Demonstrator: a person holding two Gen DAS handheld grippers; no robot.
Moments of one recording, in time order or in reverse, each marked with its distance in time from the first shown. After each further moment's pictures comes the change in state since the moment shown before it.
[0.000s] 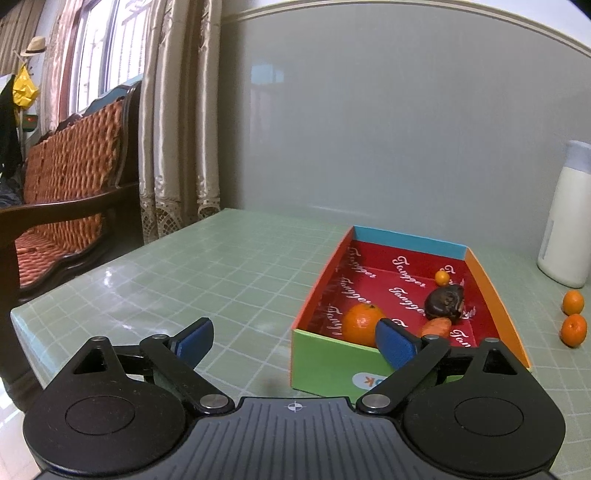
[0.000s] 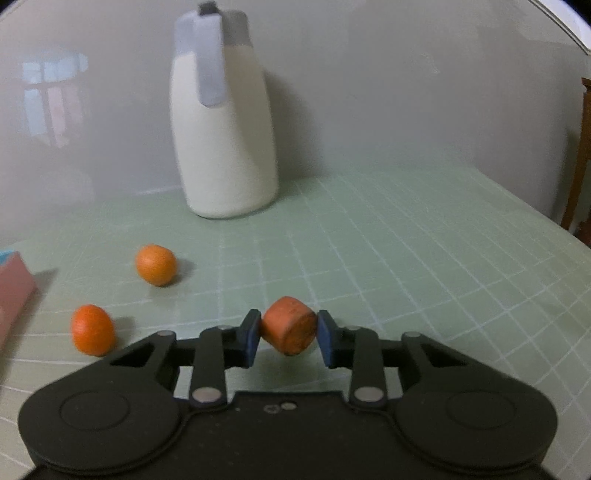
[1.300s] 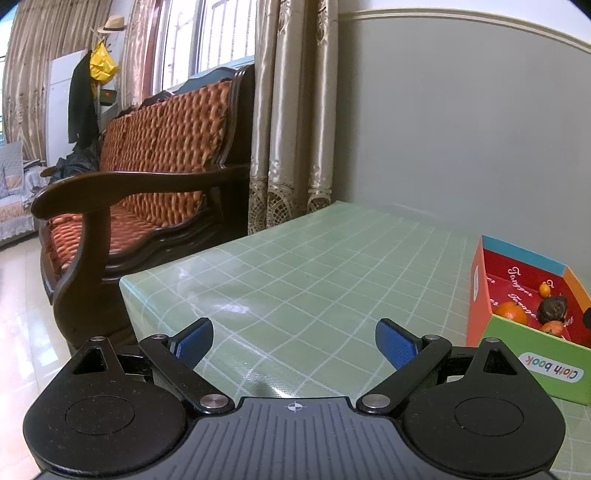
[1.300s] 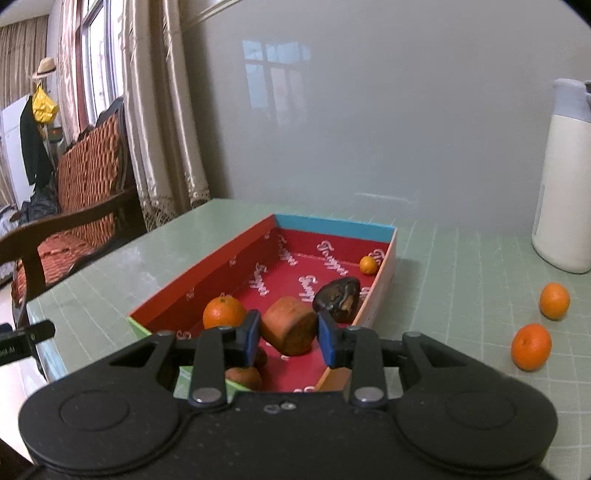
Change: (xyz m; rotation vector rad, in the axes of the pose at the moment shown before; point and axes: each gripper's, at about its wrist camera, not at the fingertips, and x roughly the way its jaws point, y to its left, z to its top) left arm -0.016 0.116 -0.014 -0.119 0.024 0.211; right arm -0.075 0.225 -0.030 -0.339 0.005 0.643
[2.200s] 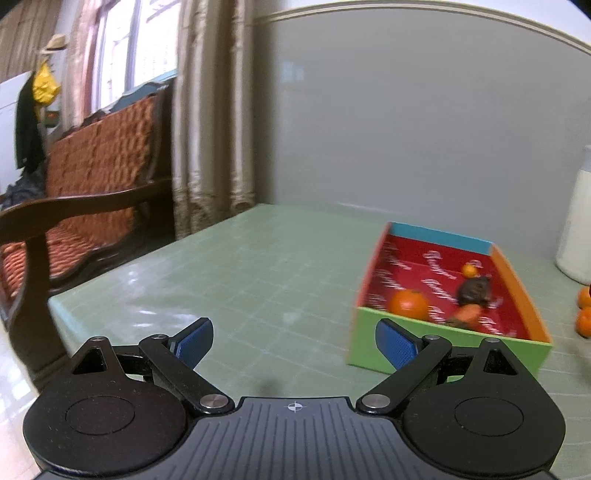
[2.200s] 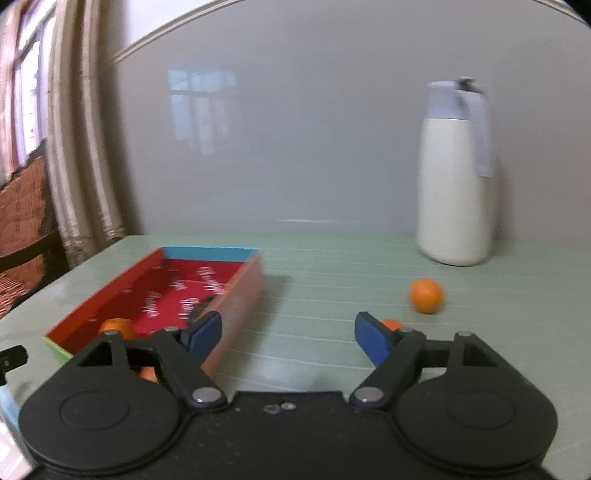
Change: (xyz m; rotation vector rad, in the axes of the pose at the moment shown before) left arm -0.026 -0.084 -0.003 0.108 -0.014 -0.160; right arm -0.060 -0.085 -0.016 0.122 -0.109 -0.269
